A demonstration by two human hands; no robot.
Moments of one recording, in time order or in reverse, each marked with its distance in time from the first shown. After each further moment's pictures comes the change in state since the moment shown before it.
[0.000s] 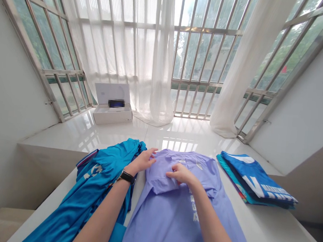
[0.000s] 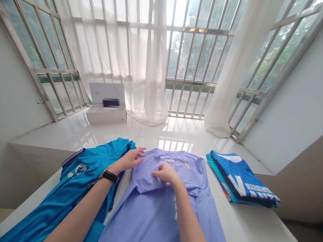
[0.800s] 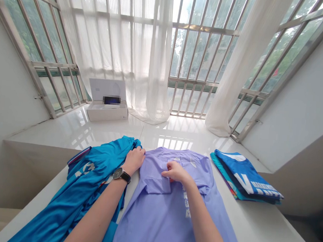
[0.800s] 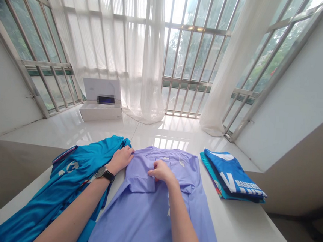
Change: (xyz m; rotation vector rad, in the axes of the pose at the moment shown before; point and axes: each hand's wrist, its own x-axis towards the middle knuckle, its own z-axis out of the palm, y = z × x) left_hand -0.003 0.002 0.006 0.701 0.003 -0.233; right_hand 0.009 0.015 0.000 -0.024 -0.007 -0.020
